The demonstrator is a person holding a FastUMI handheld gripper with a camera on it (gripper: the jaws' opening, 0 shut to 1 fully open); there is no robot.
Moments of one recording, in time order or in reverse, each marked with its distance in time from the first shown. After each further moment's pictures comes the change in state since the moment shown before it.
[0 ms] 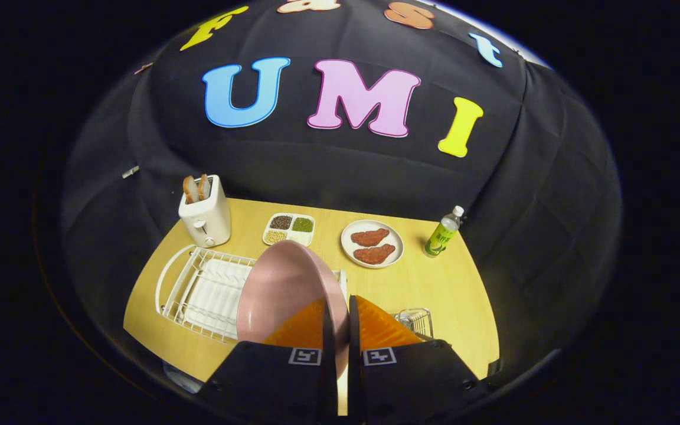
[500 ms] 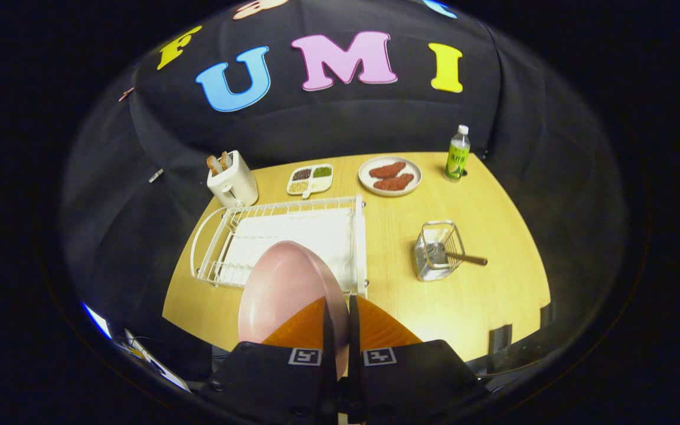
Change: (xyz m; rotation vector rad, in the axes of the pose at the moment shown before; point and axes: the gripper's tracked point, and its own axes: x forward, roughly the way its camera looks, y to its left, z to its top) arm -0.044 0.000 -0.139 0.203 0.202 0.182
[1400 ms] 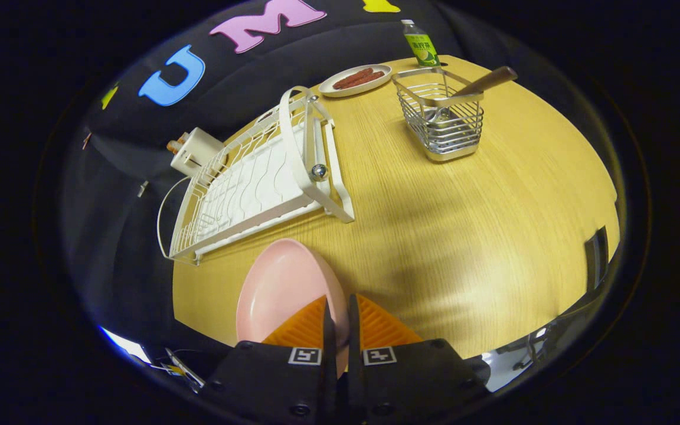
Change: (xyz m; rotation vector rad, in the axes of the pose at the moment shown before) arm 0.119 -0.035 -0.138 0.301 0.183 0.133
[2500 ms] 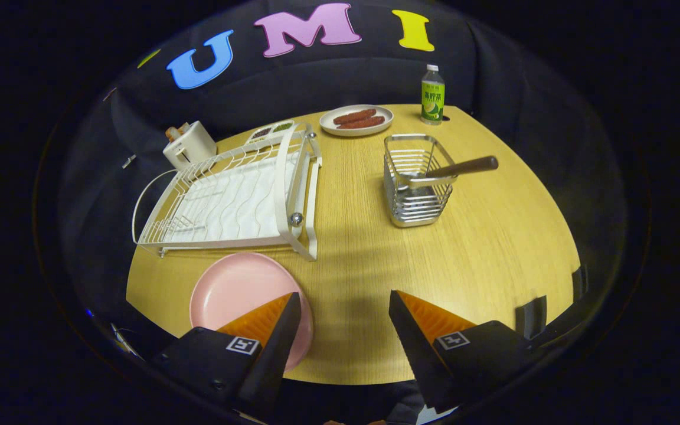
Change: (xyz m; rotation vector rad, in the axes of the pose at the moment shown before) arm -0.051 -0.030 0.062 -0.280 -0.189 -0.168
